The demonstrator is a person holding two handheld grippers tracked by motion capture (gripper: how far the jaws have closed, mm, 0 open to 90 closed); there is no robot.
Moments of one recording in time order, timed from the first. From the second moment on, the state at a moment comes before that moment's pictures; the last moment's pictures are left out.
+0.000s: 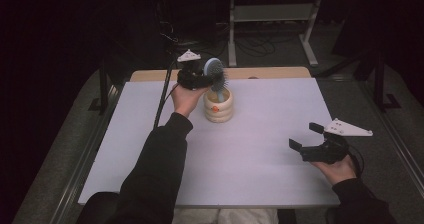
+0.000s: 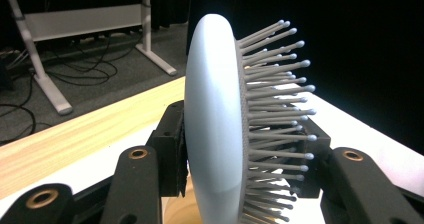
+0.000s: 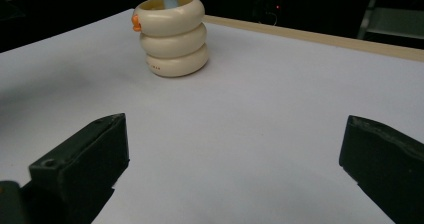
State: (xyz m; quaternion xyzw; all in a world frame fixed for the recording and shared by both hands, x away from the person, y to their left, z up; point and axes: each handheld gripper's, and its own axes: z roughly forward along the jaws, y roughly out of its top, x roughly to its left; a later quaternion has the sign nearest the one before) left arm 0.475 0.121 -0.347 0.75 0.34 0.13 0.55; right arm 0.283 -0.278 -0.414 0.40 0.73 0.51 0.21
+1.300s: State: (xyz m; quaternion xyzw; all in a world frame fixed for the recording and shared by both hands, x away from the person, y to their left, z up) left arm 0.476 0.170 -0.365 0.71 0.40 0.10 0.57; right arm 0.285 -0.277 -0.416 0.40 0.74 0.50 0.20
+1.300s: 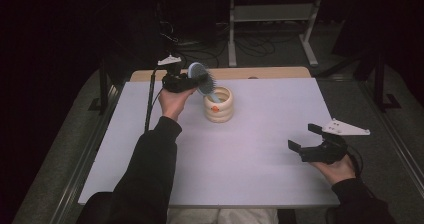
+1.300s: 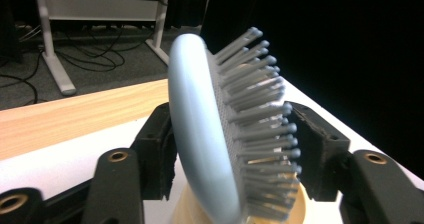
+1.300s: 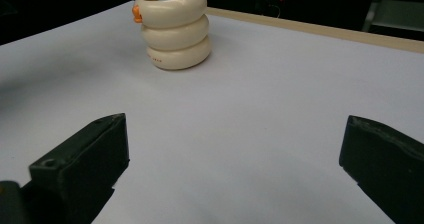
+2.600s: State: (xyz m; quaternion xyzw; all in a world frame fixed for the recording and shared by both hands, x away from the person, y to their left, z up) left arm 0.448 0.243 -0.362 0.70 0.38 0.11 0.59; right arm 0.286 -0.273 -0.418 0.40 0.75 0.49 0.20
